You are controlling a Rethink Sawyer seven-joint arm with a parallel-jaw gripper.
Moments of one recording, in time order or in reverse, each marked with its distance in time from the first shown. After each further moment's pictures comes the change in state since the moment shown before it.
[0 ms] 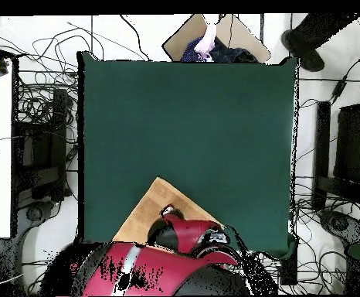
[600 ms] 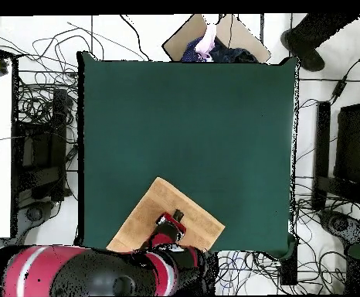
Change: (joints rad) arm 0.294 0.195 -0.208 0.087 0.205 -0.527 0.000
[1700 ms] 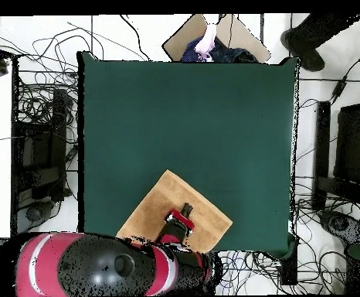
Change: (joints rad) arm -0.024 0.087 -0.040 -0.012 0.070 -0.203 0.000
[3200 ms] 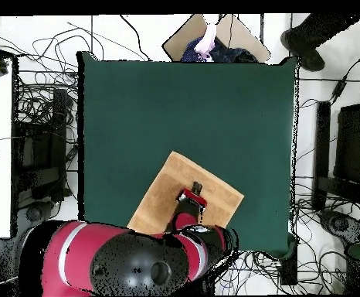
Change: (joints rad) arm -0.111 -0.023 -0.035 -0.212 -0.216 0.088 0.000
